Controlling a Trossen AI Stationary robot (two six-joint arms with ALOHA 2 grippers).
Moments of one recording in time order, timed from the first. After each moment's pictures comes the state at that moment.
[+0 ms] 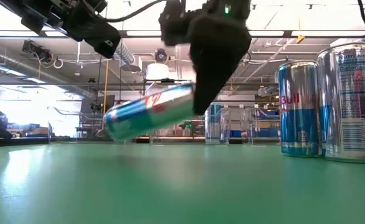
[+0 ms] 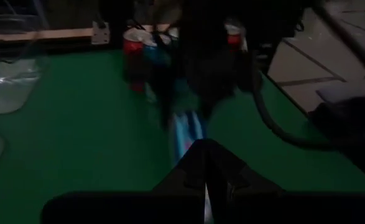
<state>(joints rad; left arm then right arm) 0.09 0.89 0.57 -0.06 0.38 0.09 0.25 2.08 1.69 -0.95 0.22 0.31</state>
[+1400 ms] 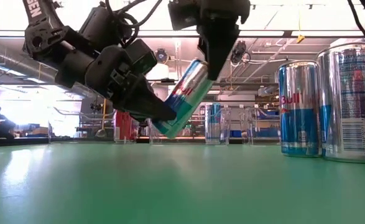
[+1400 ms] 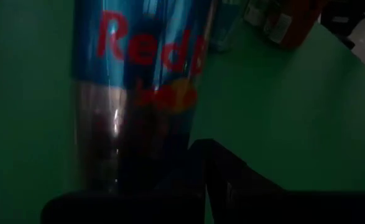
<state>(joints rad) -0.08 1.72 0.57 0.72 0.08 -0.13 0.13 2.08 1.94 -1.31 0.14 0.15</state>
